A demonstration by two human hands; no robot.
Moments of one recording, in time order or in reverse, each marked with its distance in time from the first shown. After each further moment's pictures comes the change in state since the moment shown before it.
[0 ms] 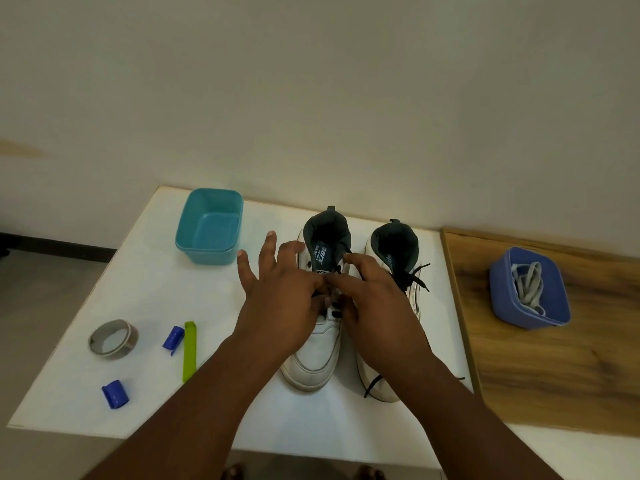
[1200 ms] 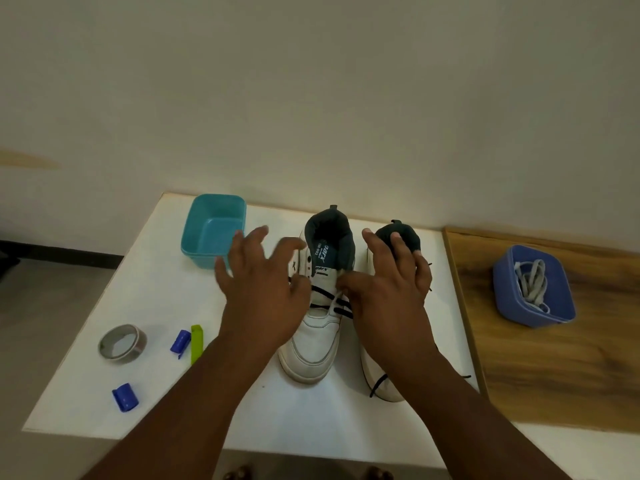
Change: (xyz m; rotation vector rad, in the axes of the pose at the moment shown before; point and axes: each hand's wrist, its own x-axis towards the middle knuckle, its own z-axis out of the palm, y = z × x) left_hand -0.002 -0.018 -0.011 -0.160 0.217 -0.108; right_hand 0.003 -0.006 -0.008 -0.295 0.128 0.074
